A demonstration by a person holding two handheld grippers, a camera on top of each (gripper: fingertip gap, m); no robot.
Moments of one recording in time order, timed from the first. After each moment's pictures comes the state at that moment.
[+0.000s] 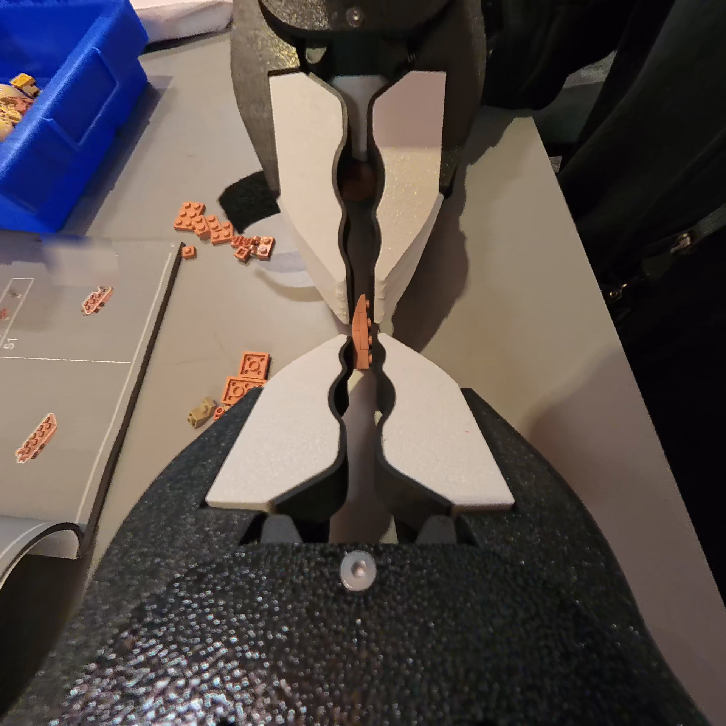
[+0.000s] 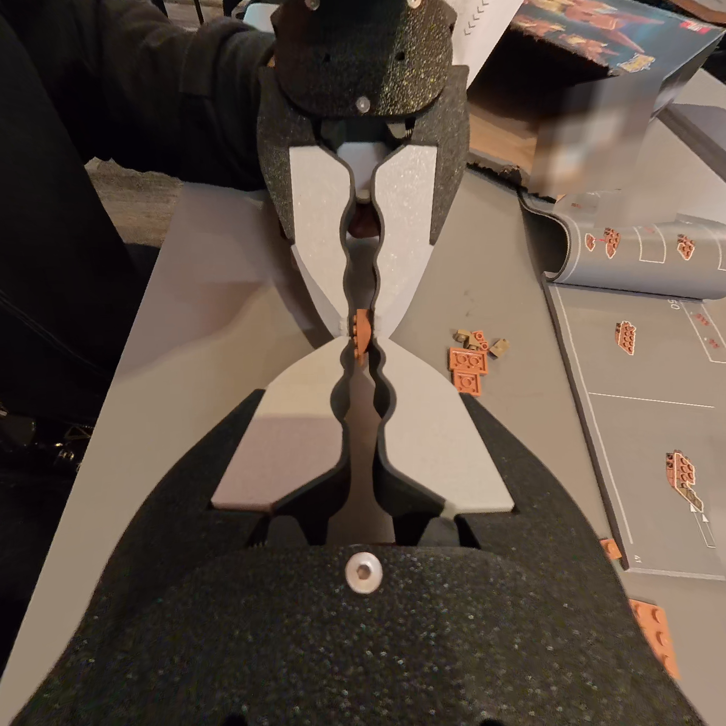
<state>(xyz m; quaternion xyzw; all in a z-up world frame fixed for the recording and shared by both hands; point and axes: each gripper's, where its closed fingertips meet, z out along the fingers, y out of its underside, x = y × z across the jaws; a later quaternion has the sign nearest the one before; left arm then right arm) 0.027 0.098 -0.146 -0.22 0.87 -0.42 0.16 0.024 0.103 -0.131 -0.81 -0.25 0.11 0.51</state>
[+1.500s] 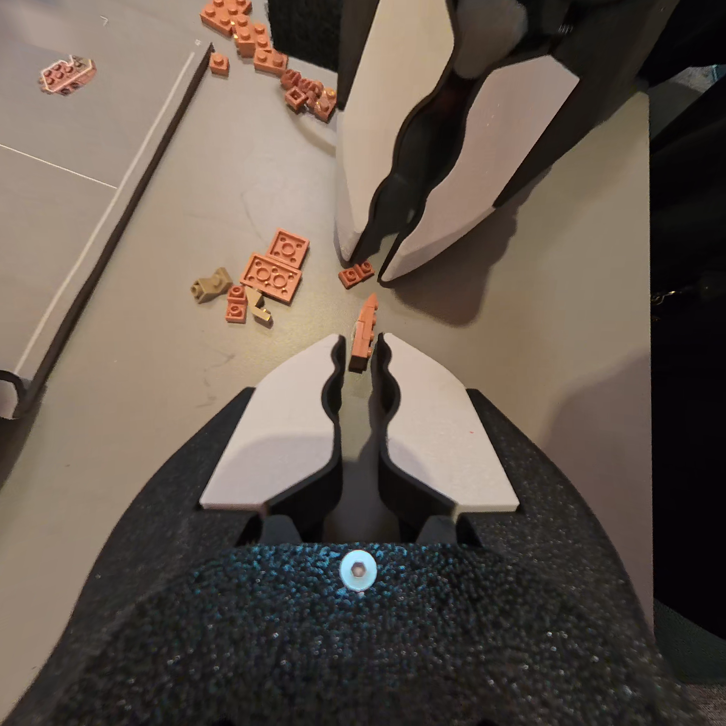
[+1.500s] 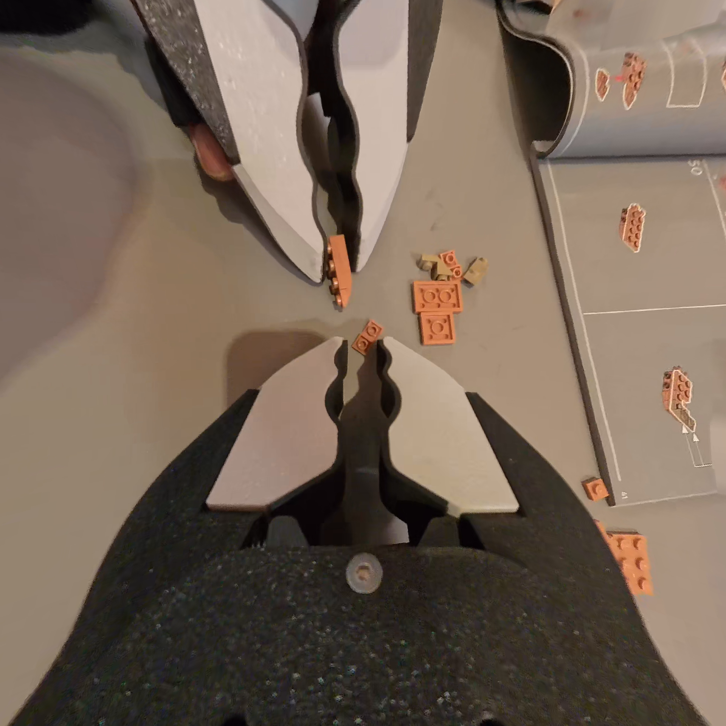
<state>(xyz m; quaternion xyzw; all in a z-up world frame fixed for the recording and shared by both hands) 0.028 0.138 -0.178 -0.38 0.85 -0.36 0.06 0.050 0.118 -0.177 -0.91 -0.19 0.03 0.37</state>
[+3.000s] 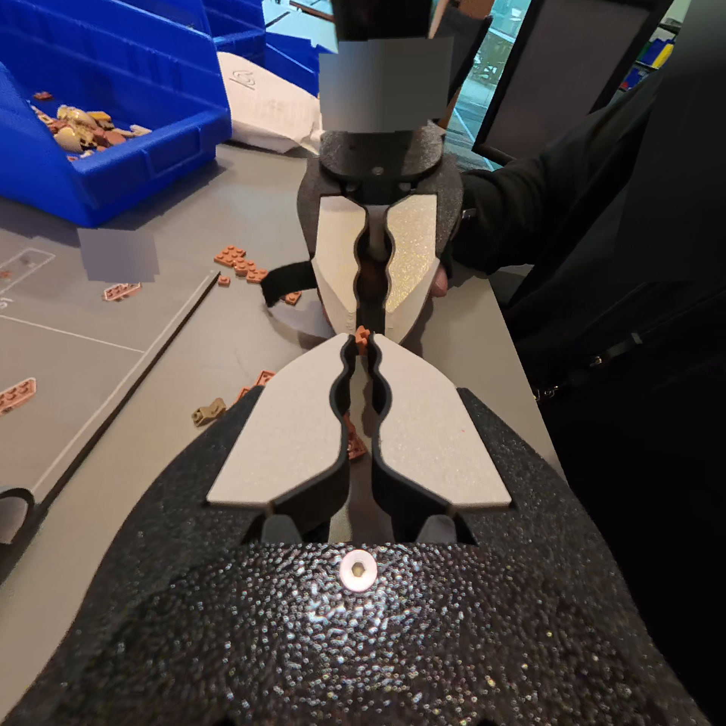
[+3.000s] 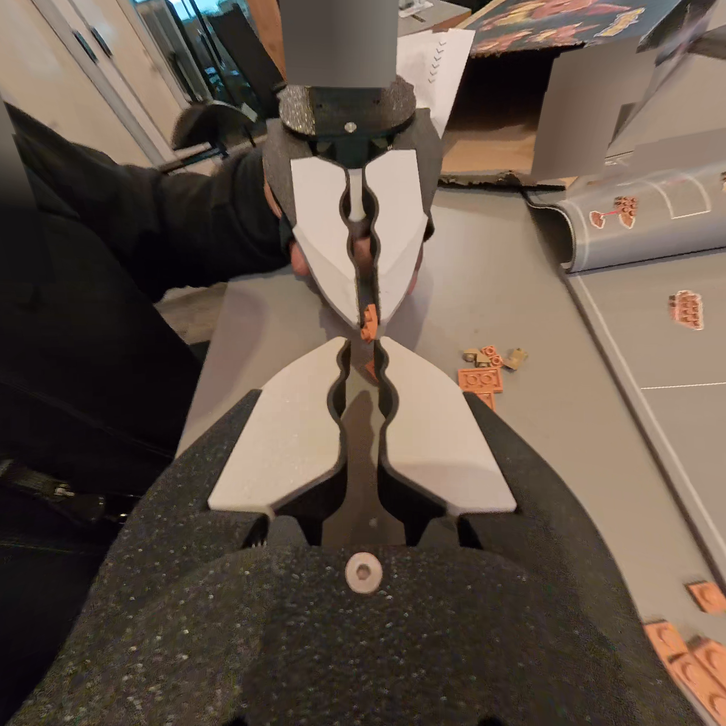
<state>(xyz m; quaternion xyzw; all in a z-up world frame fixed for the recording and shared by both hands) 0.039 0.114 -0.107 -0.31 0.75 -0.58 0.09 0.029 0.121 -0.115 -0.80 -0.14 0.27 0.52</state>
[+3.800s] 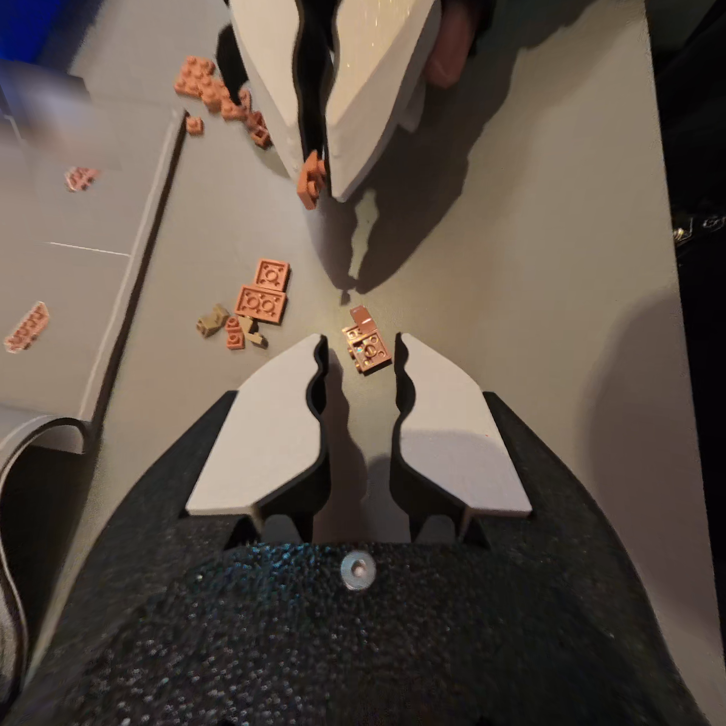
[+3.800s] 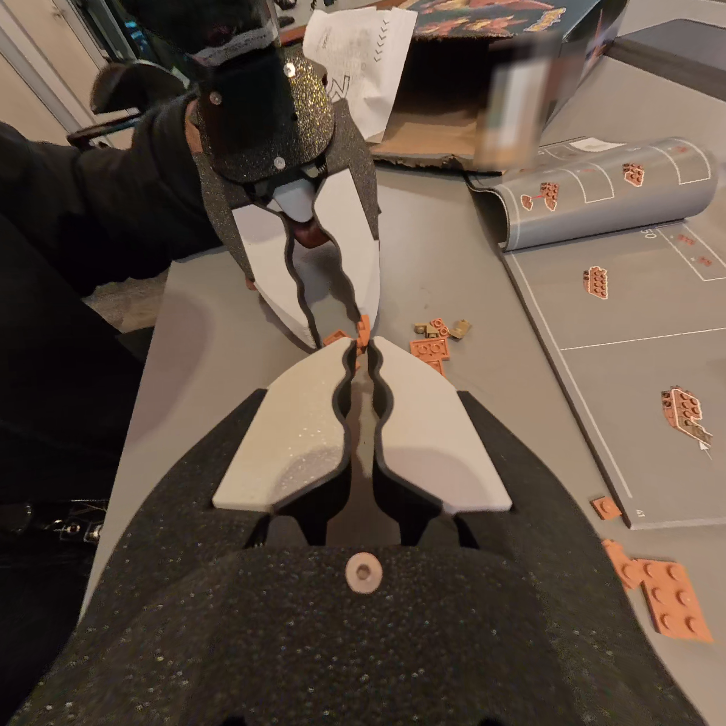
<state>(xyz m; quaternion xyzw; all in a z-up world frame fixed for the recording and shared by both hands) 0.023 0.133 -0.170 -0.30 0.89 -0.33 0.13 0.055 0.115 -0.124 -0.83 -0.13 0.18 0.51</state>
